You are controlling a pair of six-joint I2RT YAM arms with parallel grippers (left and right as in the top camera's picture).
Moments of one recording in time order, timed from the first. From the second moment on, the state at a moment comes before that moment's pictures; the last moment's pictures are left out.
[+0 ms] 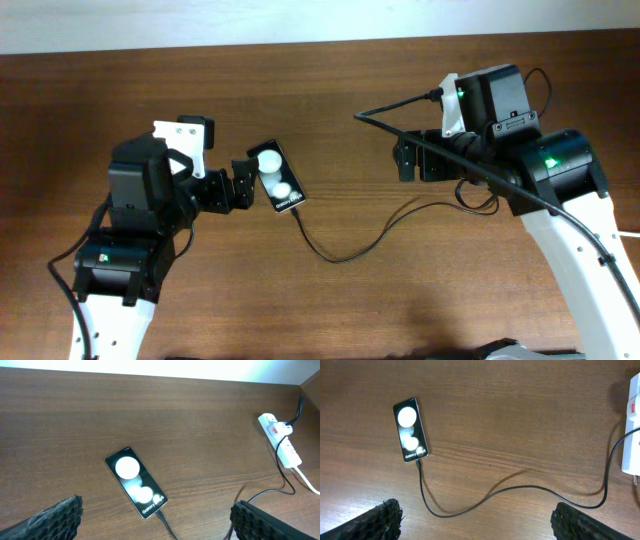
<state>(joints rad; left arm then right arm) -0.13 1.07 1.10 -0.65 0.25 -0.13 0.30 1.40 1.62 -1.20 -0.07 0.24</state>
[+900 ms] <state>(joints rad) -0.13 1.07 1.10 -0.66 0.25 -0.13 0.30 1.06 1.23 -0.77 -0.01 0.22</state>
